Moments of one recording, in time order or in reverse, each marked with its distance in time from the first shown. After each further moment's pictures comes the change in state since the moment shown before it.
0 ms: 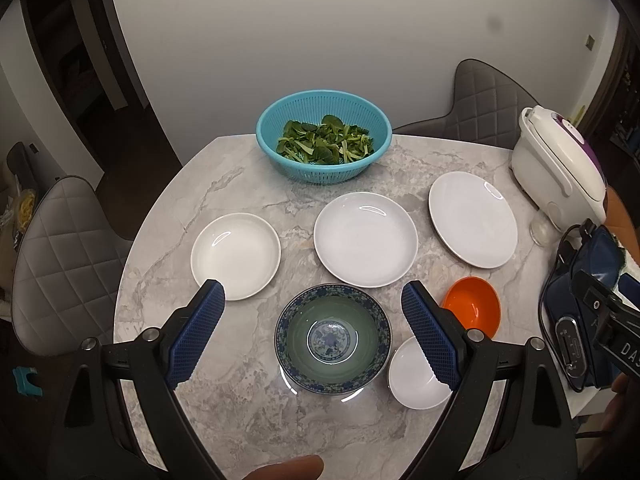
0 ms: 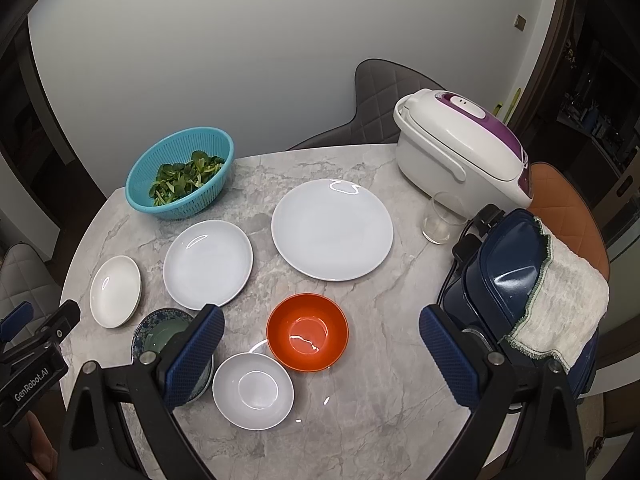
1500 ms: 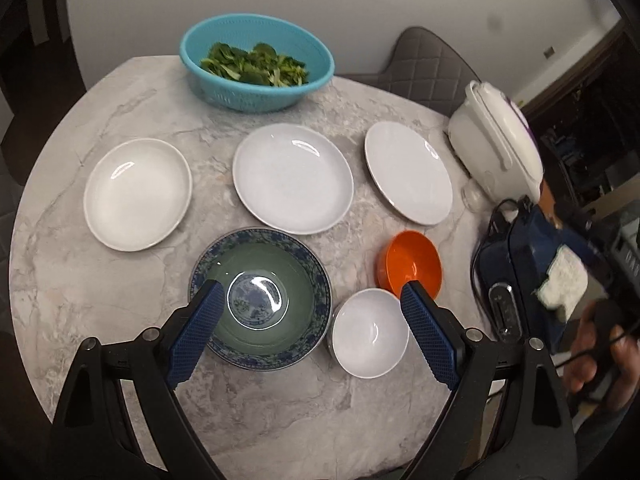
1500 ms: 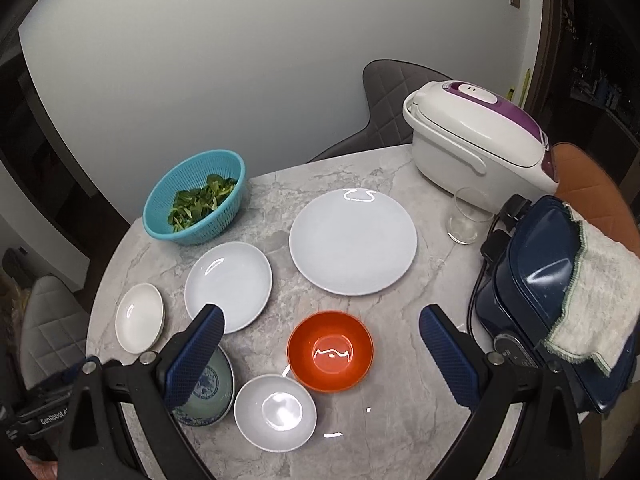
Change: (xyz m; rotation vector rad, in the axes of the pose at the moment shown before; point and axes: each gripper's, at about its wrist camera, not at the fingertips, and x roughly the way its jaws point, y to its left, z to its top) left arm 0.093 0.017 -0.019 -0.032 0.220 -0.391; right arm 0.027 -0.038 0.004 0.101 -0.045 0.170
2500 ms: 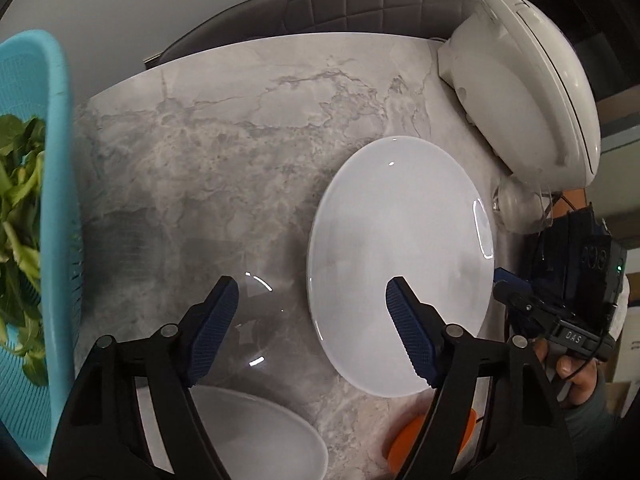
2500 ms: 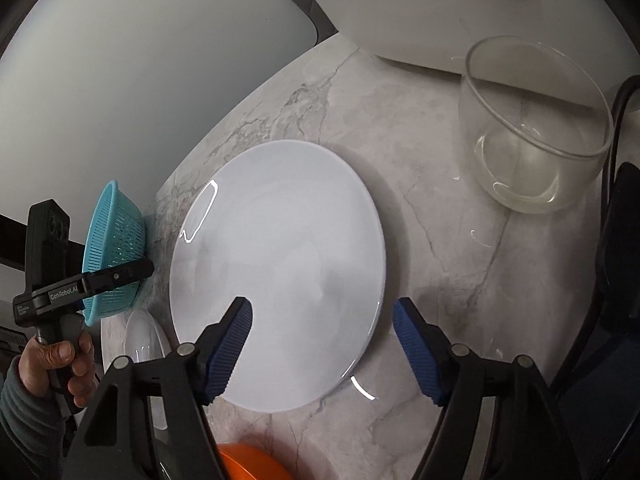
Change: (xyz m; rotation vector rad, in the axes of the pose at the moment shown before) left arm 0.338 -0.093 0.276 0.345 0.358 -0.134; right arm 0.251 -0.171 0.033 0.334 0.261 0.194
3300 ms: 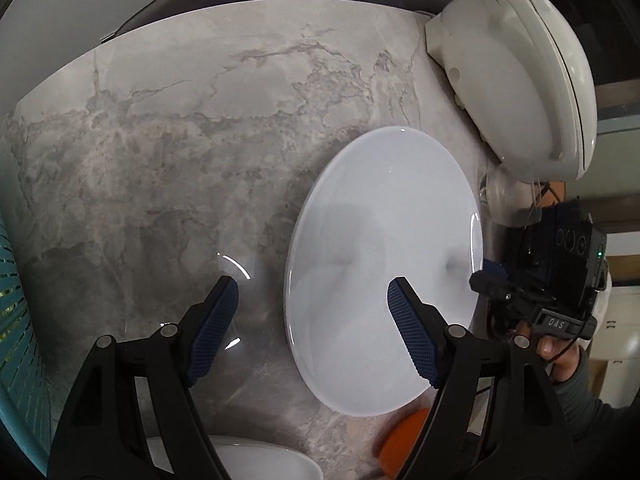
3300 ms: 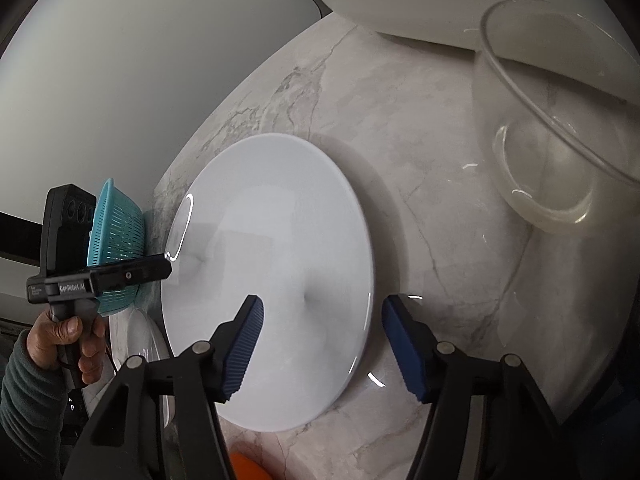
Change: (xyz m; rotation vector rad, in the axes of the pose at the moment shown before) left arm 0.048 -0.012 0.040 0.012 0.098 -0.146; right arm 0.024 -0.016 0.025 -0.001 0.074 0.064
